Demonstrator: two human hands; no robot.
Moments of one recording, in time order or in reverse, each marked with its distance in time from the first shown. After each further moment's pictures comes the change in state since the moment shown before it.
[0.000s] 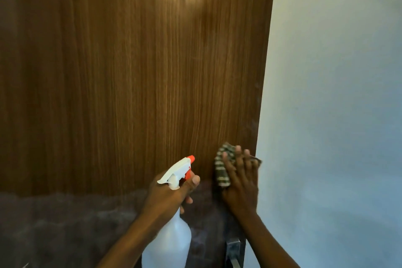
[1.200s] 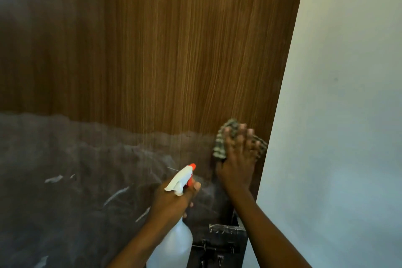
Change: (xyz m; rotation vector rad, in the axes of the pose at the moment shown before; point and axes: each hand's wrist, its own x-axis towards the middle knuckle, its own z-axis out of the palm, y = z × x) left_hand -0.075 -0.108 0.047 0.000 0.313 -0.173; right_hand -0.048 -0.036 0.015 0.082 -0.147 0.091
